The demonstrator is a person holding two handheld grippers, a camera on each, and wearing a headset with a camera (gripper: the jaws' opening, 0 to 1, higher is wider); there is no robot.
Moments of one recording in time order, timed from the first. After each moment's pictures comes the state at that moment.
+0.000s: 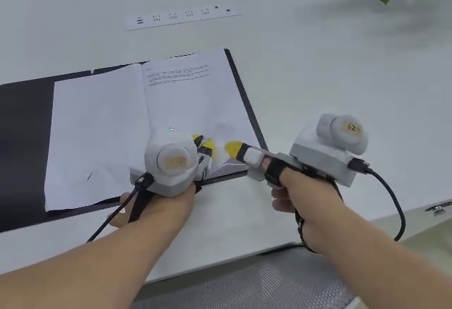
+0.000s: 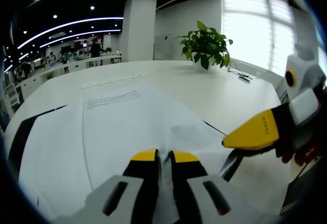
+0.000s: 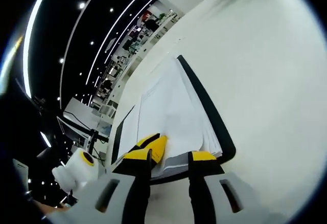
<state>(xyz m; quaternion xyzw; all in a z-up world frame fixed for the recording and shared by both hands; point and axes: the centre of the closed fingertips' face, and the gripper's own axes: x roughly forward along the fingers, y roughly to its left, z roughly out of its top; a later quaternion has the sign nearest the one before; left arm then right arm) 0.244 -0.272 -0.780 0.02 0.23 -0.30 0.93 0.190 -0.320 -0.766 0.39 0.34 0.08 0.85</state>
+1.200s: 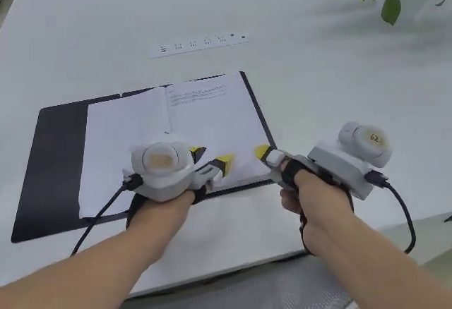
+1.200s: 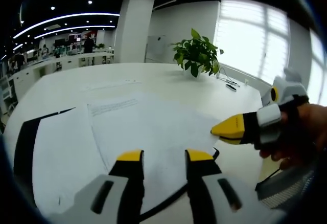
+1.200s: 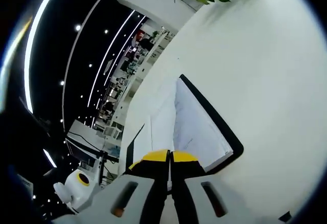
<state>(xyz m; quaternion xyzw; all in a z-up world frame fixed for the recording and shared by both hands) 0.211 -0.243 -0.724 -0.01 0.24 -0.34 0.91 0.188 -0.317 -0.715 0.45 0.27 0.06 0.85</state>
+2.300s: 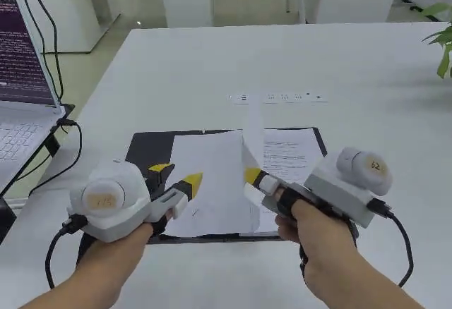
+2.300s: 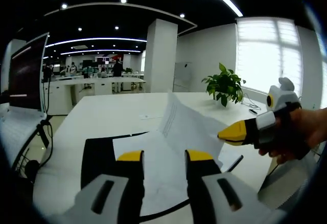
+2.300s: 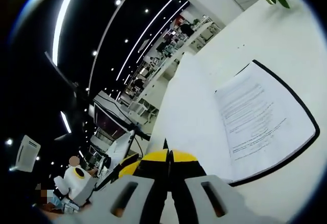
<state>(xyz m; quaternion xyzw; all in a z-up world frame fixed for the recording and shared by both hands) 0.202 -0.049 -0.636 -0.03 0.13 -0.23 0.96 0.197 -0.152 -0.646 0.38 0.26 0.22 0.86</state>
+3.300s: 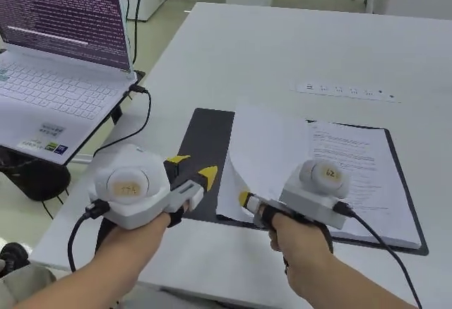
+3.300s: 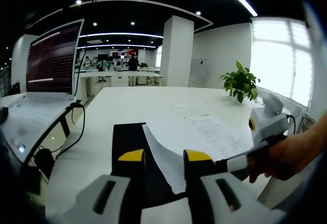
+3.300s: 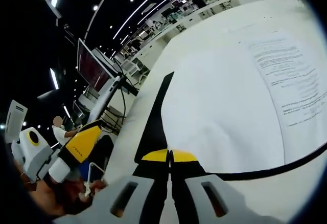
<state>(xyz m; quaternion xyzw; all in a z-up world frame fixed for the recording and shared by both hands) 0.192 0.032 -0.666 -0.04 0.16 -0.17 0.97 0.191 -0.036 -0.755 0.25 0.39 0.26 0.85</state>
